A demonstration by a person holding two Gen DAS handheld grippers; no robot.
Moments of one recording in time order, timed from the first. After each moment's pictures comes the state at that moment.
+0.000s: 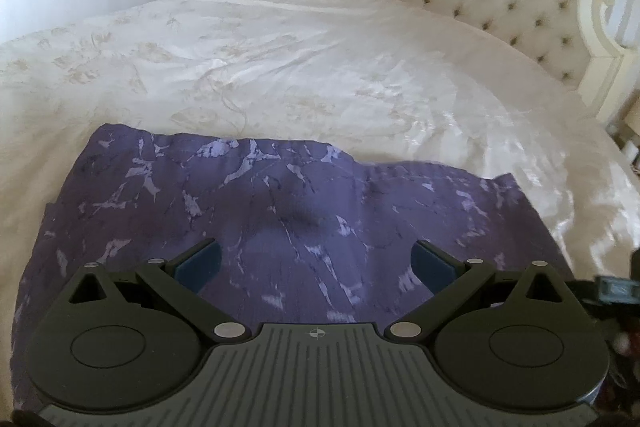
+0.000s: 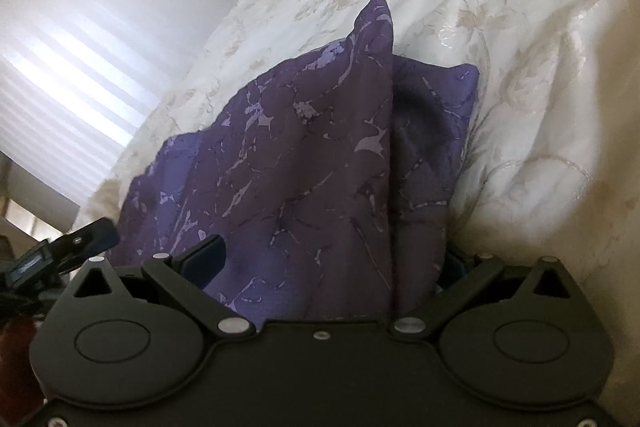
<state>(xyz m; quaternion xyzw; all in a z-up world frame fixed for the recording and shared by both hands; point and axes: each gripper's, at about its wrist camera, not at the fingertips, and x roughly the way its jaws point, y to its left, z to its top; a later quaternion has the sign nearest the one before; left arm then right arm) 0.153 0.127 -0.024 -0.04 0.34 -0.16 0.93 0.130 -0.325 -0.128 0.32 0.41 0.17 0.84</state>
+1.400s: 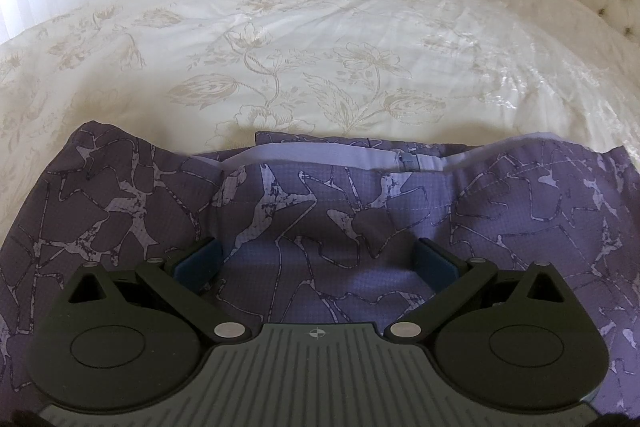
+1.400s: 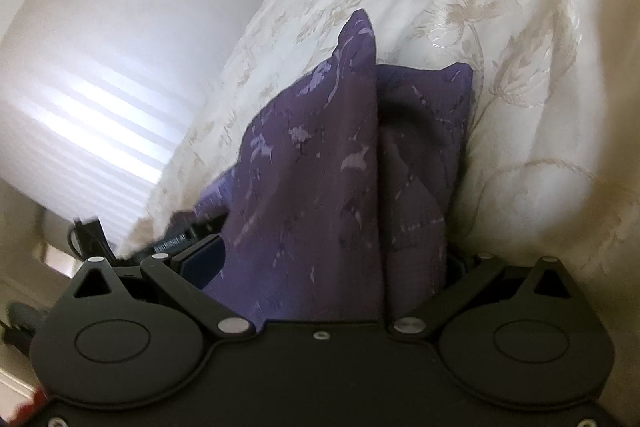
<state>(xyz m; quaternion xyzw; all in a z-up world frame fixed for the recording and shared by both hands) 0.234 0.106 -0.078 0.02 0.39 -0.08 0.92 0.140 -0.346 -0.140 0.40 0.38 0.19 0.81</state>
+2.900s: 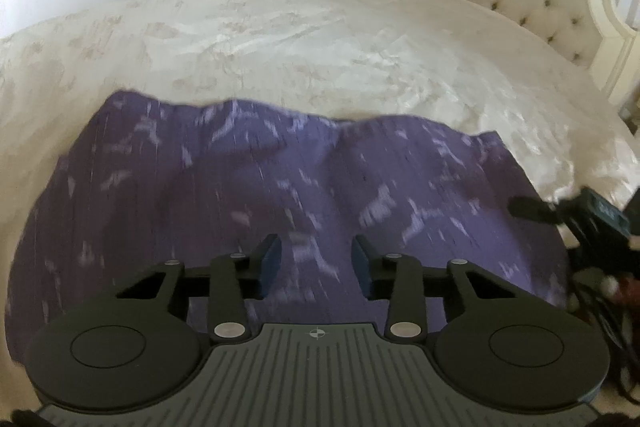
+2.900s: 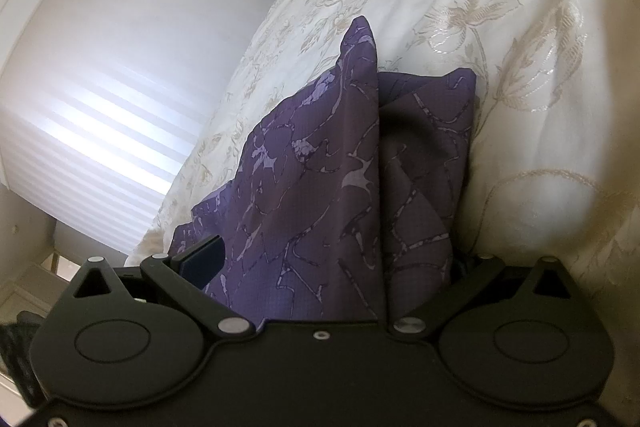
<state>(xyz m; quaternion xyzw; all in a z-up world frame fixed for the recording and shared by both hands) 0.094 0.106 -0.030 -0.03 0.37 -0.13 0.92 0.146 -0.347 -0.145 0.41 0.36 0.19 0.81</state>
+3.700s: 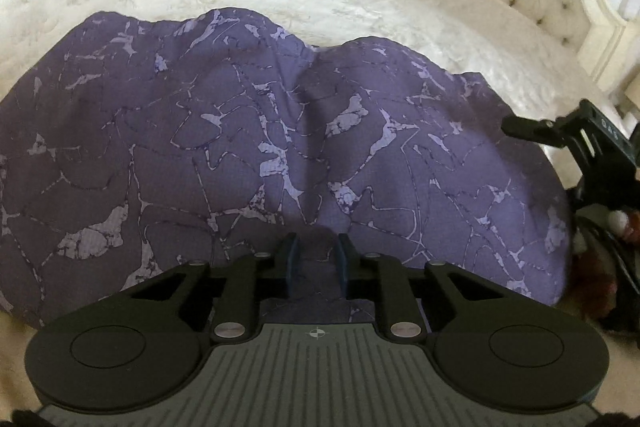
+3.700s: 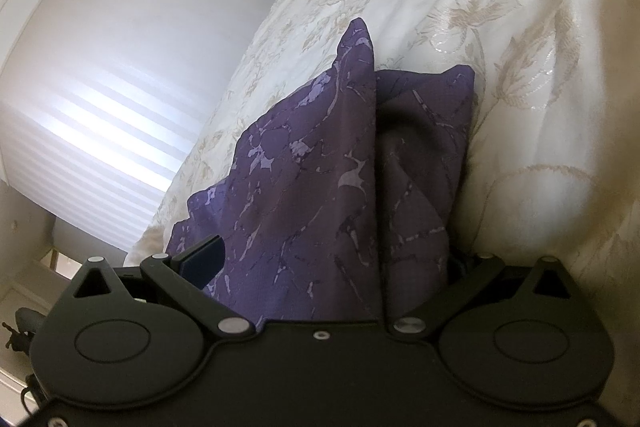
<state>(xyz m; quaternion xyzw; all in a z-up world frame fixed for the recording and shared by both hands) 0.071 0.096 -0.081 -0.05 0.39 -0.16 0.91 0.142 -0.351 -0.143 0.41 0.37 0.20 0.81</state>
